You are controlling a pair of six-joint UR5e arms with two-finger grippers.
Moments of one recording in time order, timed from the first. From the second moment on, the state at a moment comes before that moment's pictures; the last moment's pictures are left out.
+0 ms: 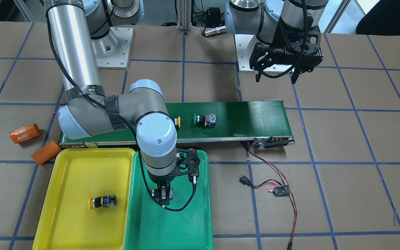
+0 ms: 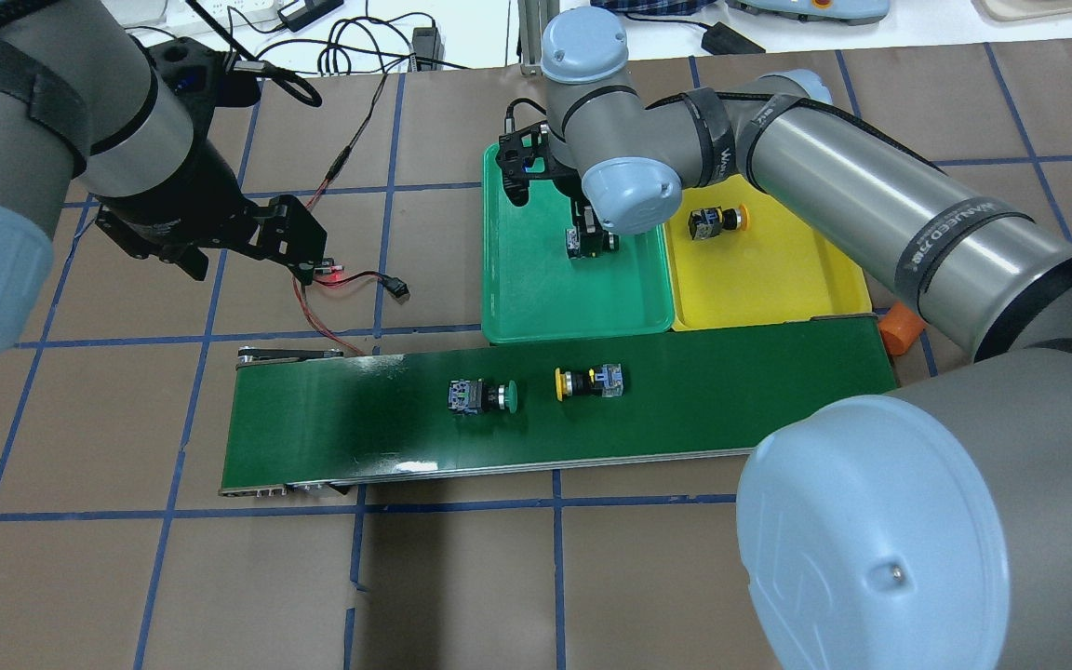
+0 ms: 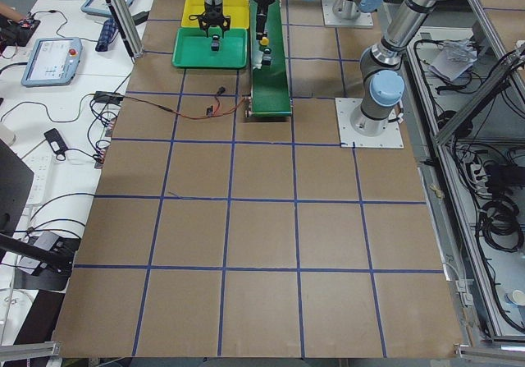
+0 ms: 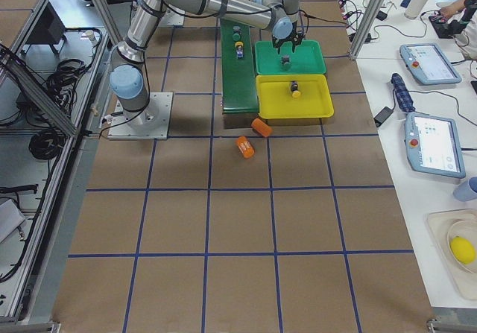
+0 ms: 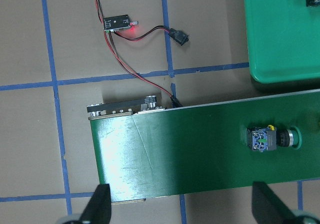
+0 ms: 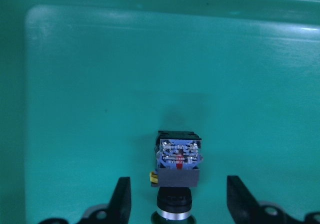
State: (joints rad) left arm -1.59 -1.45 -1.72 -1.48 1.61 0.05; right arm 1.86 -0.94 1.39 -2.10 -1.60 -1.36
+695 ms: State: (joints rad) left arm -1.59 -1.46 -1.71 -1.47 1.60 0.05; right arm 1.76 -1.21 1.65 -2.02 -1.61 -1.45
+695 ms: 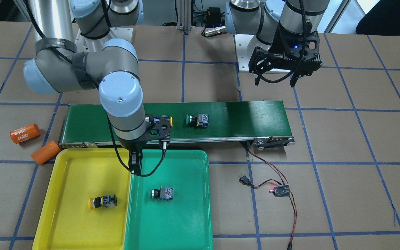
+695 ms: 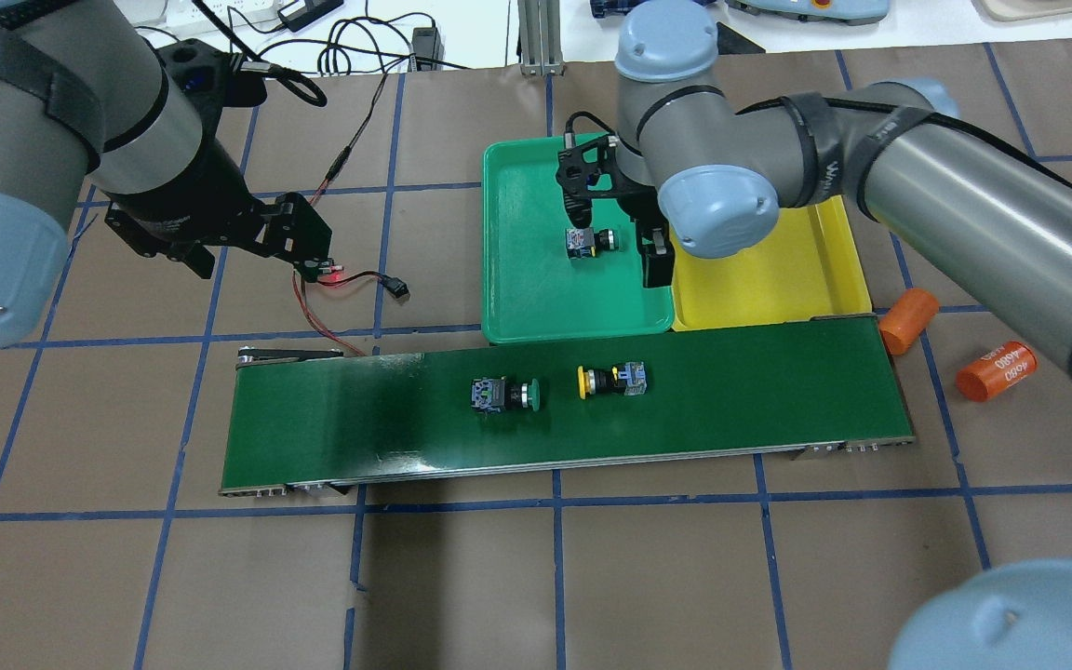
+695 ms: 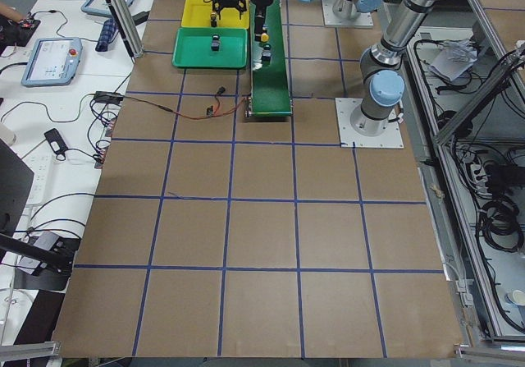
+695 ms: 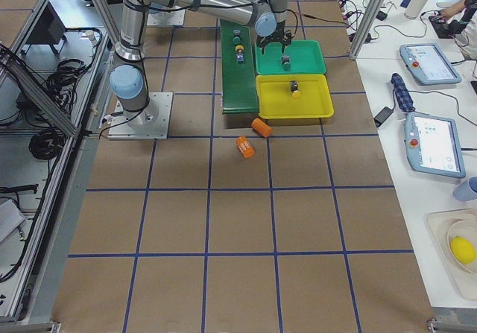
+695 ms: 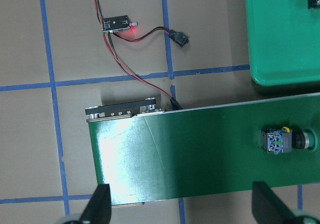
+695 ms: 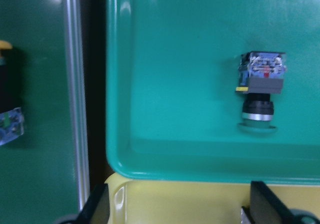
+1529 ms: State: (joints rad) left arm -1.59 -1.47 -1.72 -1.47 1.61 0.06; right arm 1.63 -1.47 2.02 -2.02 -1.61 -1.55
